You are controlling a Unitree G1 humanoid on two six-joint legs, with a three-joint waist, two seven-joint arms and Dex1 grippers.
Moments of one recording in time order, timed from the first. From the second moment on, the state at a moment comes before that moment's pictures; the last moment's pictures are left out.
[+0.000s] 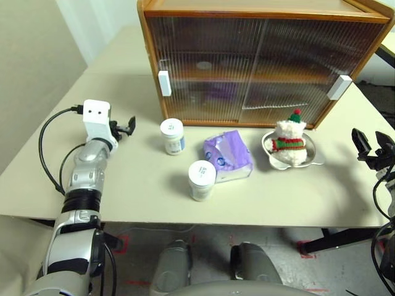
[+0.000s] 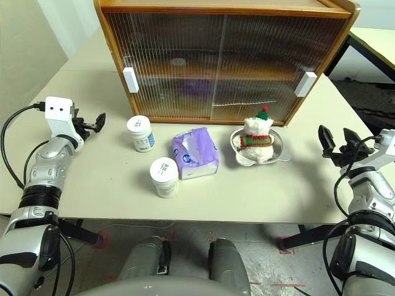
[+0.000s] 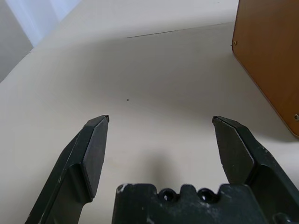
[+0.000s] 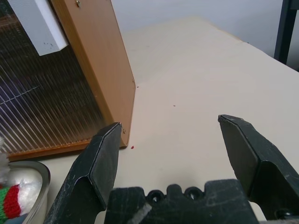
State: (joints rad) left arm -0.52 0.47 0.20 0.60 -0.11 0.04 -0.28; right arm -0.41 -0.65 -0.56 1.02 0.44 -0.28 0.77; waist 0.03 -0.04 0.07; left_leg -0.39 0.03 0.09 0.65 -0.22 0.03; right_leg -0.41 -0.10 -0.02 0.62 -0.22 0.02
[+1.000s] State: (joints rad) left arm -0.38 0.57 0.31 0.24 -0.21 0.18 -0.35; right arm -0.23 -0.59 -0.45 0.31 0.63 0.02 1.16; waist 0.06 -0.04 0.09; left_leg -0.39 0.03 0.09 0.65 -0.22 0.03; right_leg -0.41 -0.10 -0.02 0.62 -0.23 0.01
